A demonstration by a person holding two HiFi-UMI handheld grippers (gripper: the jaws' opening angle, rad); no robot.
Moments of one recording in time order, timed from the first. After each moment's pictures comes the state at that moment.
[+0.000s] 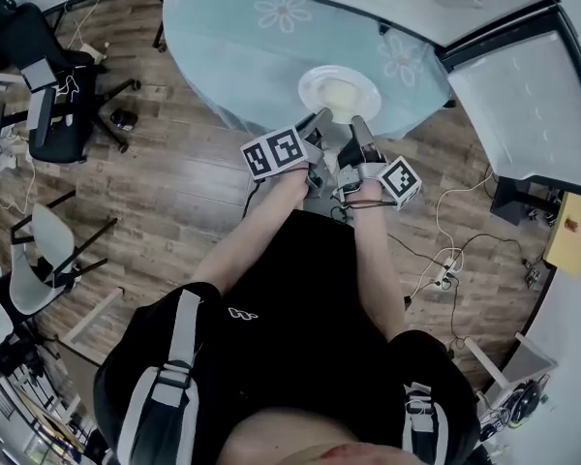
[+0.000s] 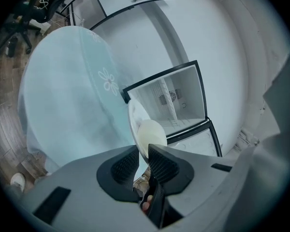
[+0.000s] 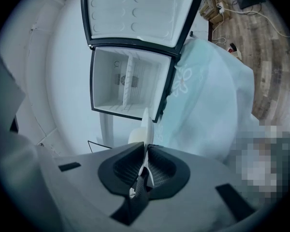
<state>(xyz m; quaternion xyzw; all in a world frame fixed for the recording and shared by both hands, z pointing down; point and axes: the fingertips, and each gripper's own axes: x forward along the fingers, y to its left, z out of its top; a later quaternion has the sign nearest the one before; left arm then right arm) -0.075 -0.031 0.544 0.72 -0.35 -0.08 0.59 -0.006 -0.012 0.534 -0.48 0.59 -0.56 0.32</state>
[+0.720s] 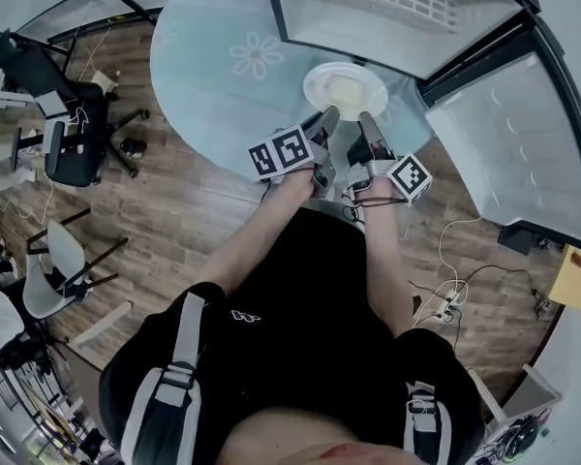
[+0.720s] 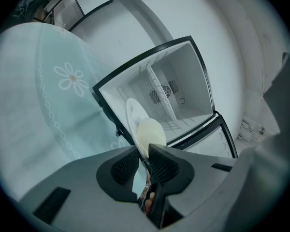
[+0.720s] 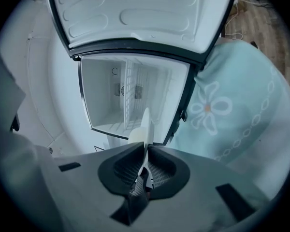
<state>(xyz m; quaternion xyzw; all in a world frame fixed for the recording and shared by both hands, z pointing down) 0.036 -0.139 0.517 0.76 -0.36 -0.08 0.54 0.105 -0.124 0.511 -0.44 0.63 -0.54 0.34</state>
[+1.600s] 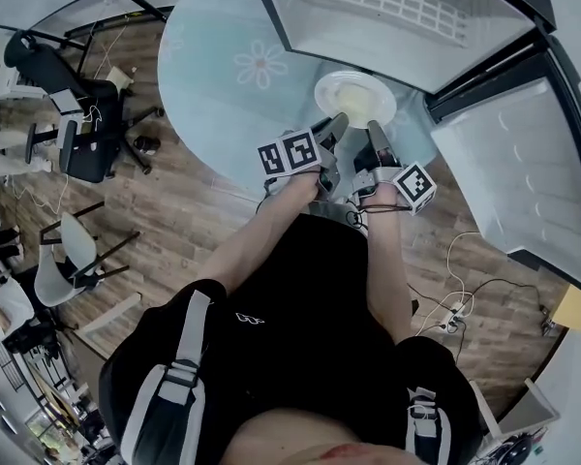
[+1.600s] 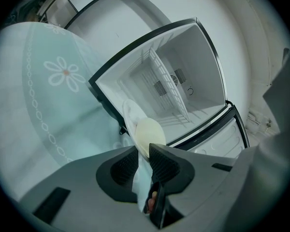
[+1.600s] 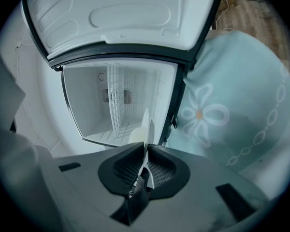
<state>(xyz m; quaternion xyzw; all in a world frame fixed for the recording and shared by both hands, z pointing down) 0.058 -0.162 0.543 0.76 -0.37 -0.03 0.54 0.128 -0.145 0.543 -0.44 0.60 -0.58 0.35</state>
